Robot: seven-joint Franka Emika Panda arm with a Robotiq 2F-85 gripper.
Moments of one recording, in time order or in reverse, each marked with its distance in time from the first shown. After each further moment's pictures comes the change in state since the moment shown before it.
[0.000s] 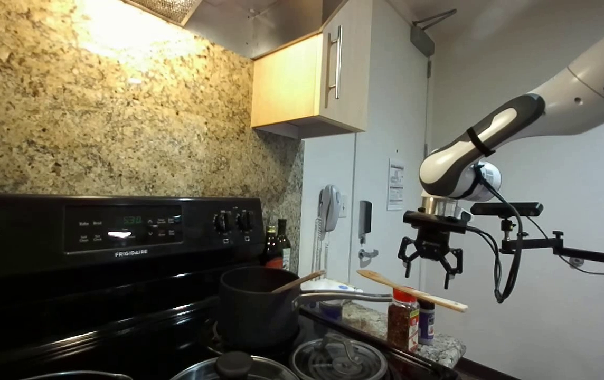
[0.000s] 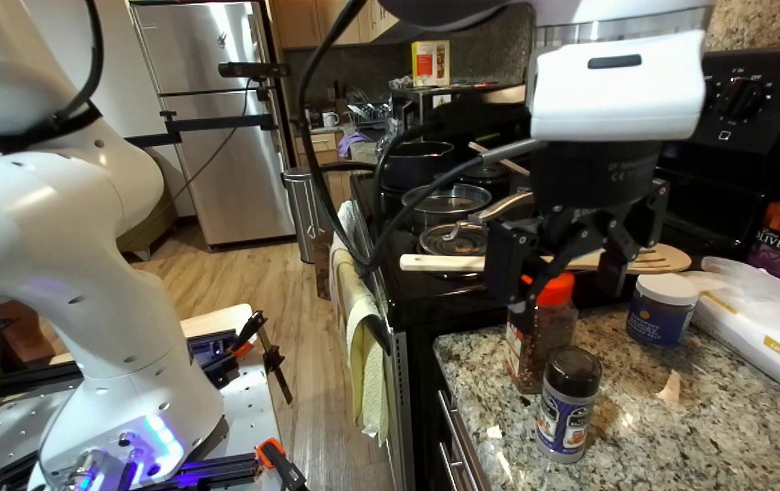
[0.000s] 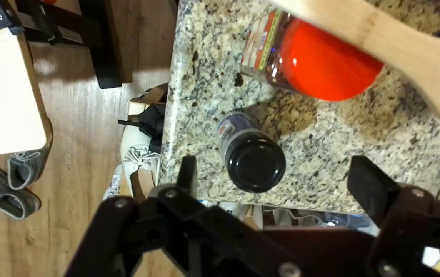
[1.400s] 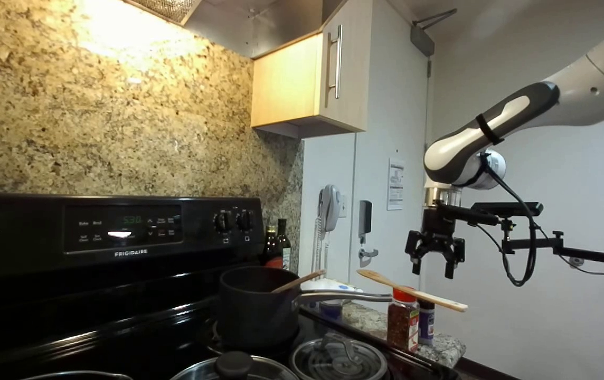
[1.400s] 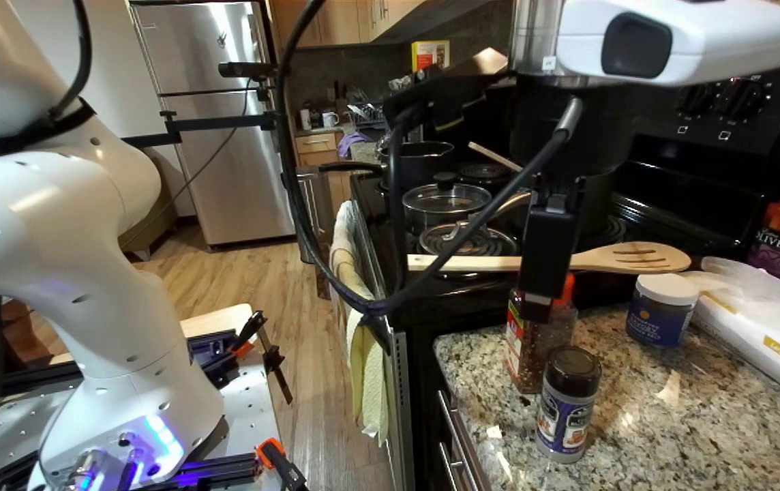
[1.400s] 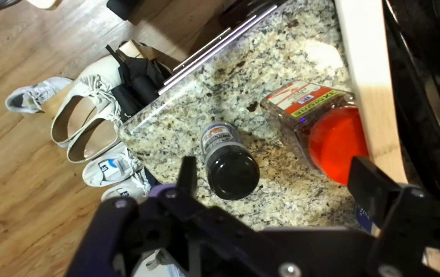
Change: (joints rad) arm 0.044 -0.060 -0.039 0.018 -0.019 -0.129 -0.750
